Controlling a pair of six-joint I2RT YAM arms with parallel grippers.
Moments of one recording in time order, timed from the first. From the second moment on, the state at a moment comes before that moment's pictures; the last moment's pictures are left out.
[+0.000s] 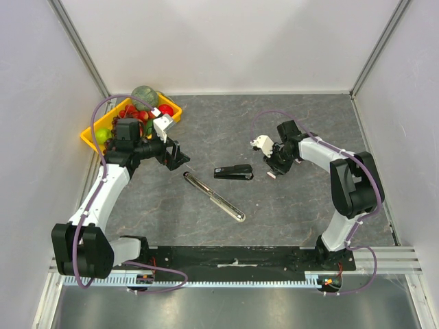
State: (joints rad) left arm -0.08 1.22 0.95 -0.36 0.77 0.35; right arm 0.29 1.77 1.12 -0.59 -0.29 -0.75
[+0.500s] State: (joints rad) left arm -0.08 1.22 0.95 -0.36 0.77 0.35; right arm 0.27 1.77 1.12 -0.58 -0.30 -0.75
